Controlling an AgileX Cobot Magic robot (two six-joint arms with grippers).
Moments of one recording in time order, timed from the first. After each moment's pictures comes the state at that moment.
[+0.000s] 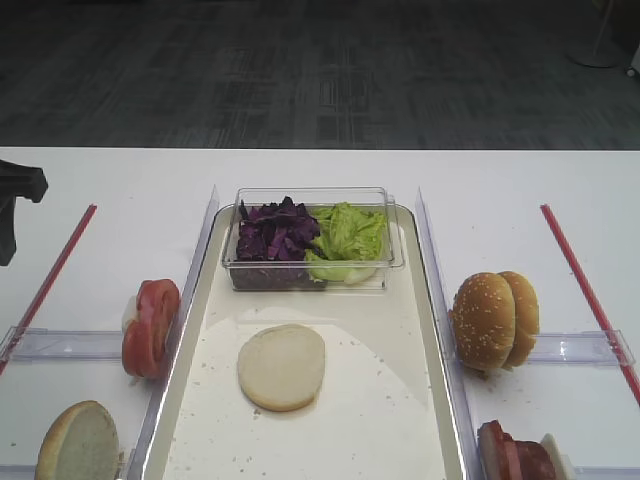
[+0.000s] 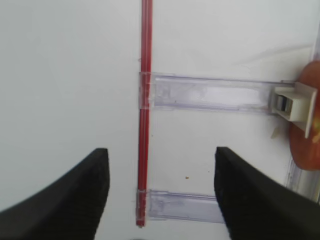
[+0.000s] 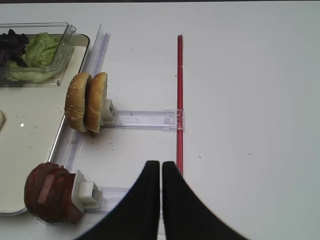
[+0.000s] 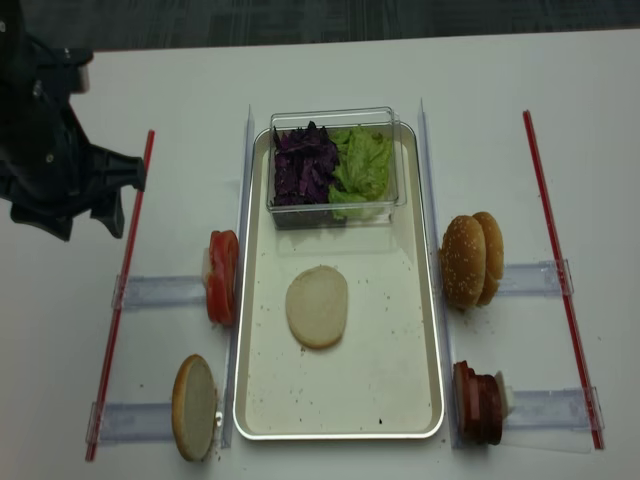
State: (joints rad) left arm -0.04 1.54 -1.18 0.10 1.18 -0.17; right arm 0.01 -0.02 -0.48 0.08 1.13 -0.01
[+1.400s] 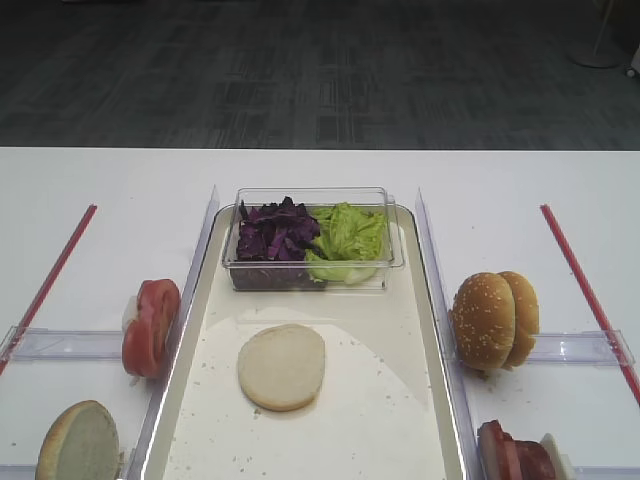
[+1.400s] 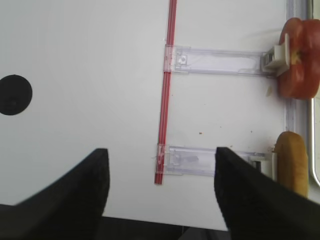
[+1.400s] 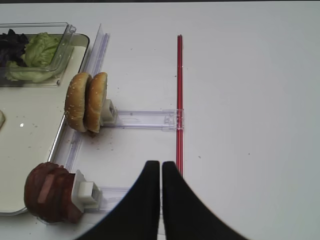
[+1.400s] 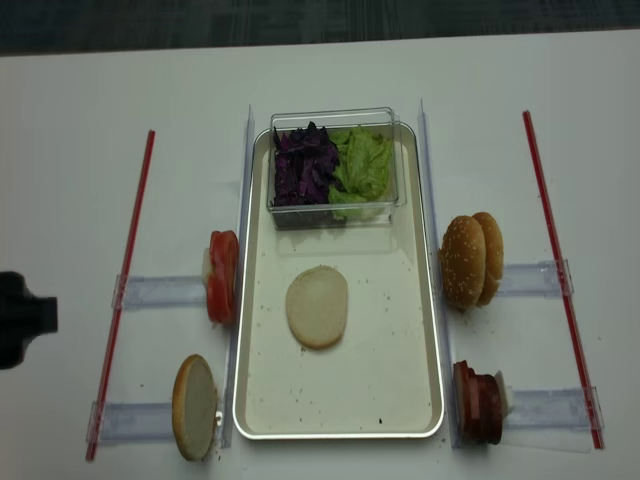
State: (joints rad) left arm 0.01 0.75 -0.77 0.12 1.15 -0.15; right arm 0.01 -0.02 -0.48 0.08 1.13 -0.01
